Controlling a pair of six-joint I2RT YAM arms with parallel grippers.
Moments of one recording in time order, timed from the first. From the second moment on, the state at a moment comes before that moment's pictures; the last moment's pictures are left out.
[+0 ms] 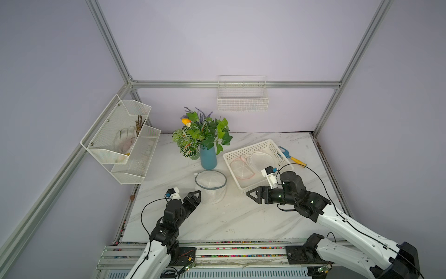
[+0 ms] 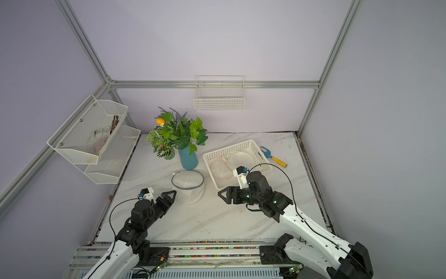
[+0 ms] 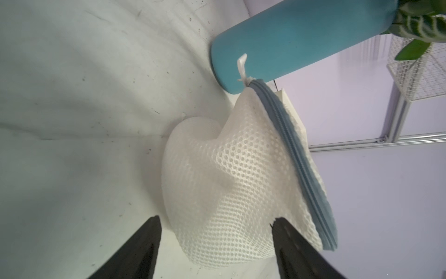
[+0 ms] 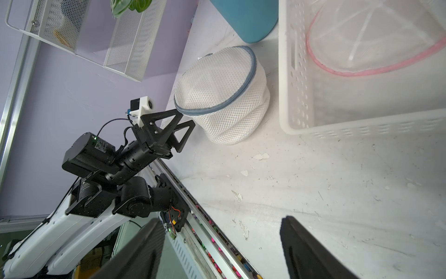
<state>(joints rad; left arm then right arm) -0.27 0.50 0.15 -0.12 0.05 -1.07 0.65 0.97 0.73 -0.33 -0.42 0.69</state>
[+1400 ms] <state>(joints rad) -0.51 1.06 0.47 -0.10 -0.08 -0.86 0.61 1.02 0.79 -0.37 -0.33 0.66</state>
